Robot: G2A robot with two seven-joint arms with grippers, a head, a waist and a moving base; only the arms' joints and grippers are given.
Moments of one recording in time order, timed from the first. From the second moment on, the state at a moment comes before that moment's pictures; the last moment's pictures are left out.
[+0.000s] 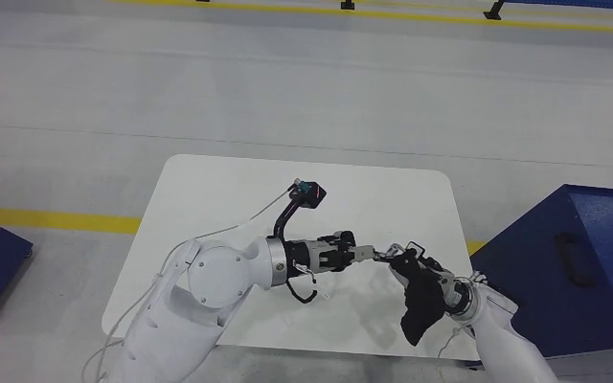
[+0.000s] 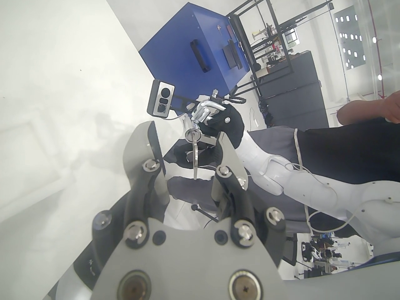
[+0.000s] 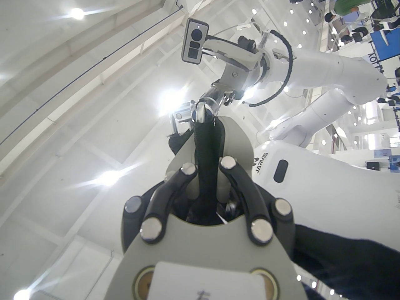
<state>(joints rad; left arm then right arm) 0.92 -1.31 -1.01 -1.89 0.21 0.19 -0.96 -1.35 -1.01 1.38 -1.46 1.27 0.49 1.33</state>
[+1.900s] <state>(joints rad) 0.92 -1.26 -1.05 -1.95 0.29 0.04 -1.04 -1.28 -0.84 1.13 -1.49 1.59 0.56 1.26</state>
